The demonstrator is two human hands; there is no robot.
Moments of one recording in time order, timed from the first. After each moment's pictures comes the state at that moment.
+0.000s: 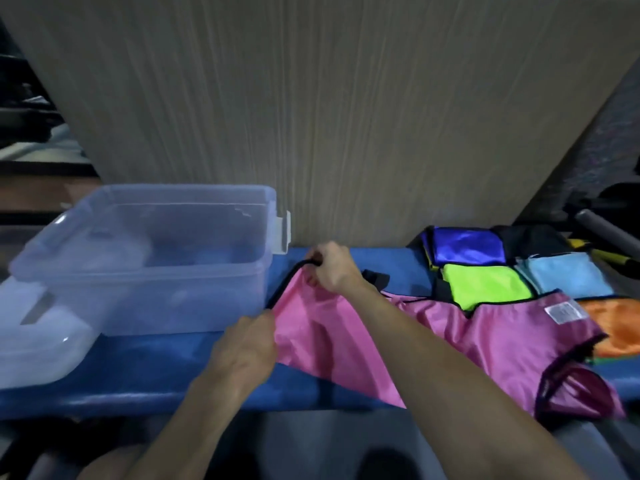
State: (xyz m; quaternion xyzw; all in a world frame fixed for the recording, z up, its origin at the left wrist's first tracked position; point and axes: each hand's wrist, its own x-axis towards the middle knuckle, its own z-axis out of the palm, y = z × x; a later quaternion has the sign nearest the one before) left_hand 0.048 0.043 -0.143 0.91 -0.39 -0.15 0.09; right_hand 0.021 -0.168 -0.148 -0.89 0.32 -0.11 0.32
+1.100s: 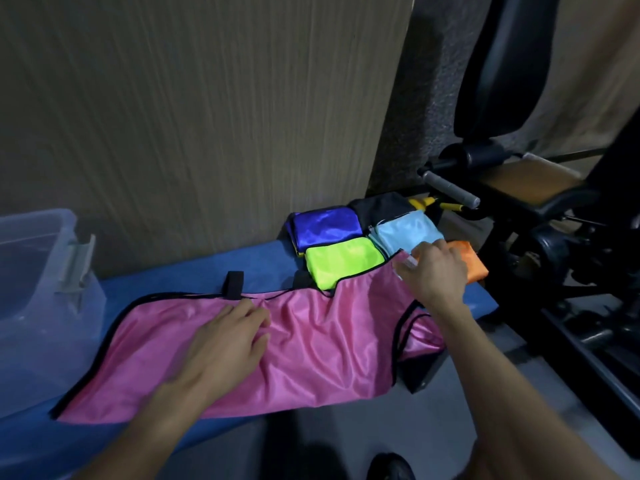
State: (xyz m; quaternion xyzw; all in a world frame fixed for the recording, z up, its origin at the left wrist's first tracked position) left_hand -0.045 -0.091 -0.176 0.73 -0.67 -0.01 0.12; right_hand -0.320 -0.304 -0.154 -0.73 0.65 -0.21 0.00
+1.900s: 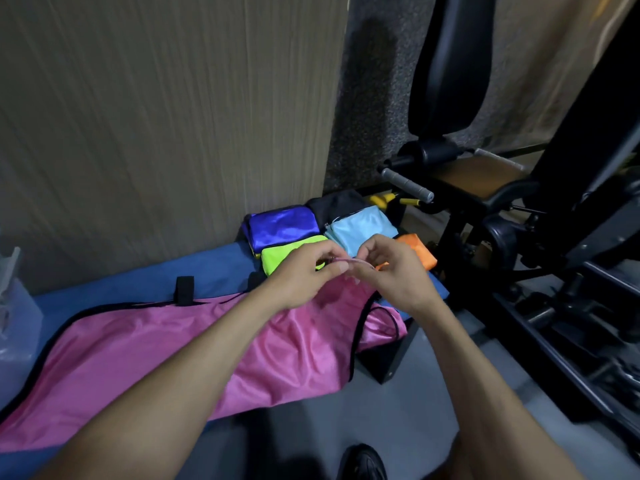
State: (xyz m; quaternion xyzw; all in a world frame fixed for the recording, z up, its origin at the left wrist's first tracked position) left_hand -0.155 -0.230 -0.130 0.52 -0.72 -0.26 0.39; right_hand -0.355 -0.254 -0.112 -0.76 0.40 -0.37 0.35
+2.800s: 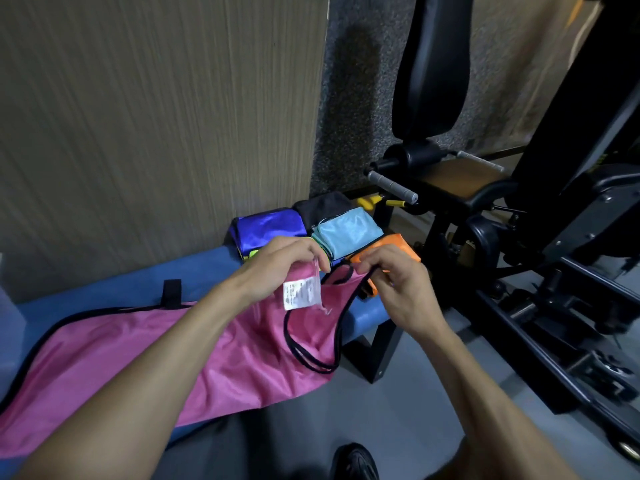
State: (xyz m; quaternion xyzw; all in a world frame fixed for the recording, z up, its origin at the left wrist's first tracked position) left_hand -0.156 -0.194 -0.080 0.48 -0.67 -0.39 0.41; right_hand -0.386 -0.236 -0.128 -0.79 0.36 -0.45 0.23
